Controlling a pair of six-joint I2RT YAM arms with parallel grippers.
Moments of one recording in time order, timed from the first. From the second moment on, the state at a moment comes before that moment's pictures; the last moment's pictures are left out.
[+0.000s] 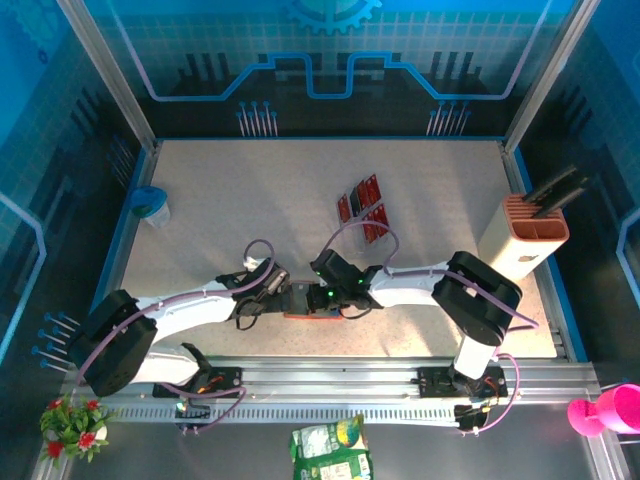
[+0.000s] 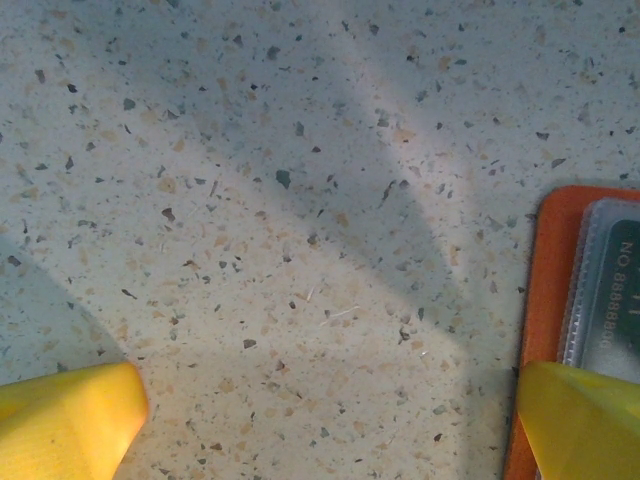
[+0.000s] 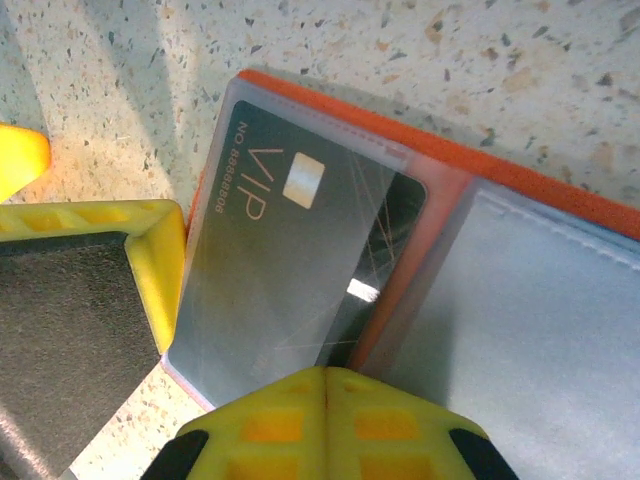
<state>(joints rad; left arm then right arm) -0.70 1.32 0.53 -0.42 -0.24 -0.79 0.96 1.75 0.86 -0.08 -0.18 0.78</state>
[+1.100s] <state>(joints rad) -0.69 1.16 0.58 -0.45 -0.16 -0.76 0.84 1.50 0.74 -0.15 -0.16 0.75</state>
